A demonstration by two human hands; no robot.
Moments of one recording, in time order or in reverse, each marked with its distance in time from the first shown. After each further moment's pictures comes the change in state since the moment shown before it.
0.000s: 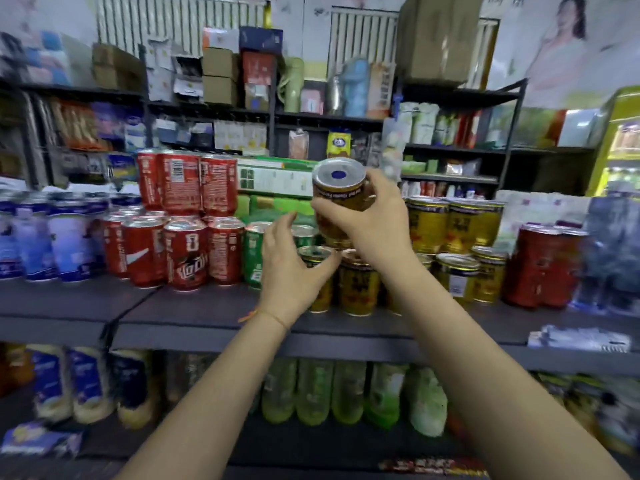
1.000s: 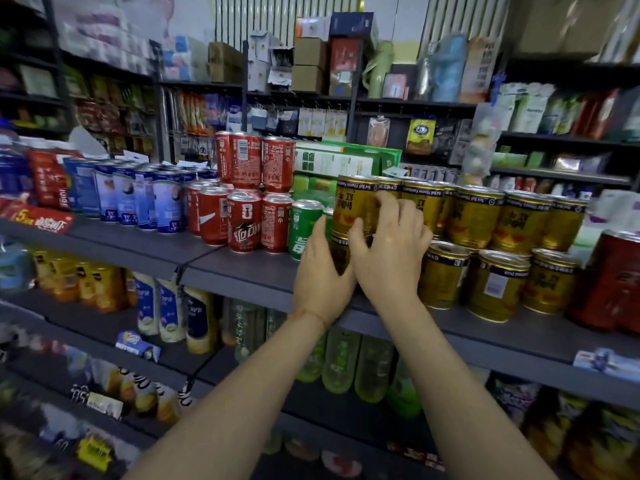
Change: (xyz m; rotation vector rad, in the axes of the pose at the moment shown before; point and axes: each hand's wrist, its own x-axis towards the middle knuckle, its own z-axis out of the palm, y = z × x) left_hand -0.052 0.013 0.021 0.121 0.081 -0.177; right_hand -0.058 0.030 0.009 -0.356 0.078 -0.219
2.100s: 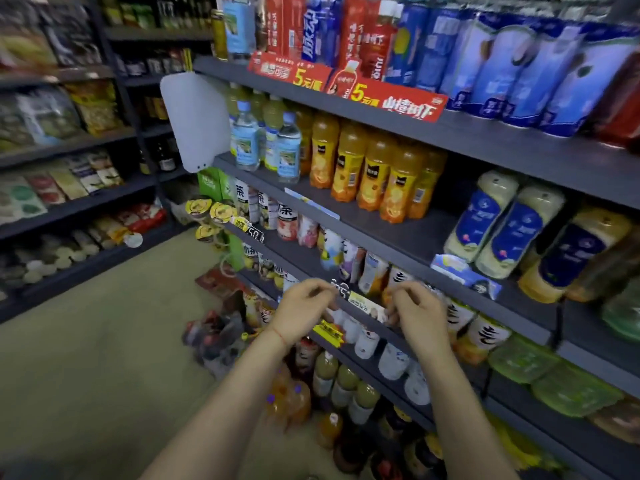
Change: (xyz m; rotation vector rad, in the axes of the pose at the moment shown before) left_hand -0.111 -0.411 -0.508 -0.103 -0.178 -0.818; right_hand -0.309 -0.408 0.282 0.720 -0.939 0.756
